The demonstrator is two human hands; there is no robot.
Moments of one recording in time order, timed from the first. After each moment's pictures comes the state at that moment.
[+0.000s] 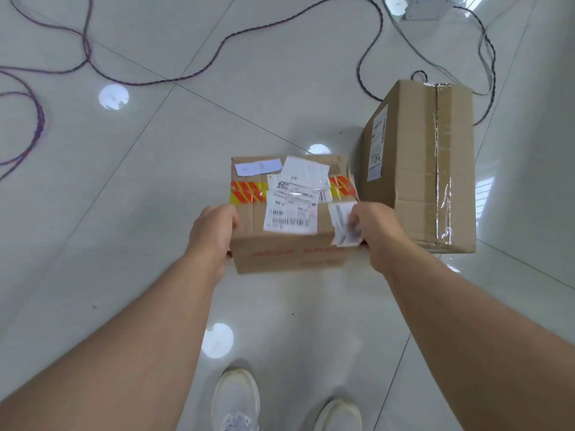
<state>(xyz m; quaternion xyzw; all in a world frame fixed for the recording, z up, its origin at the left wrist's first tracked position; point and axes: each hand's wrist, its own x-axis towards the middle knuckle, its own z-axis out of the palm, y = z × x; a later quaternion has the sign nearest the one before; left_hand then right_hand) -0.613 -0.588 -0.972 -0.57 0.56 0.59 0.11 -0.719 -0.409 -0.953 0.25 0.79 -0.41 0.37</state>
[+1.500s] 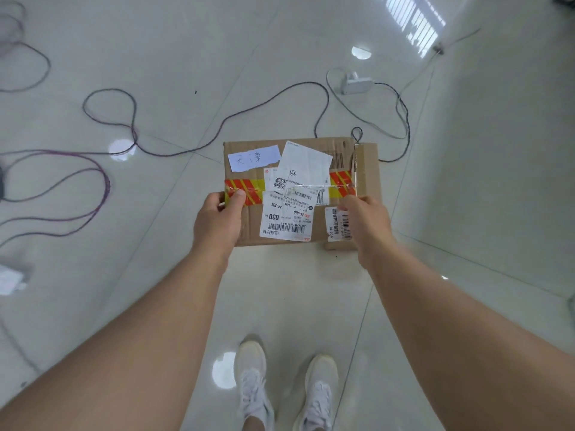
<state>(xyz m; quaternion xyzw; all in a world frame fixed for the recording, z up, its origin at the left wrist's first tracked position) -0.595 -0.544 -0.715 -0.49 0.67 0.56 -0.02 -0.669 -0.373 -0.696 0.23 0.76 -0.54 0.27</state>
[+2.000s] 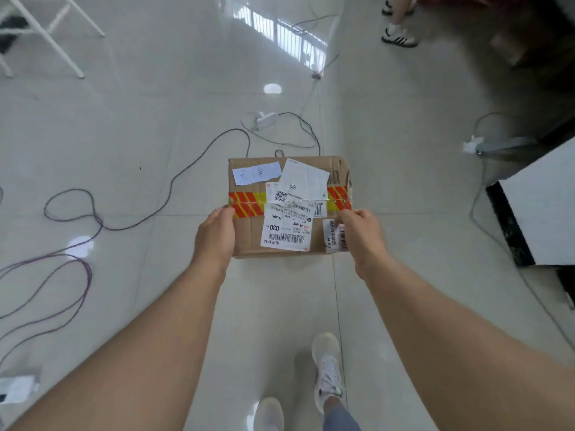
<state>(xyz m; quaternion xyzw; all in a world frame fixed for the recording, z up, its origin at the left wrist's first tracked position) -0.537 -0.455 -0.556 -0.35 0.73 0.58 0.08 -0.546 -0.257 -0.562 0.34 0.71 -0.60 0.14</state>
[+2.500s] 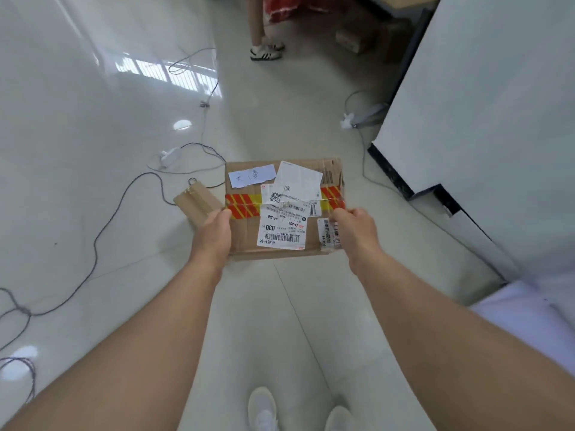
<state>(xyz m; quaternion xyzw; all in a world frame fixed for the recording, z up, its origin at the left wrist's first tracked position) -0.449 -0.296 -0.463 -0.17 0.79 0.56 0.18 -0.382 -0.109 -0.464 0.44 0.65 -0.62 -0.01</state>
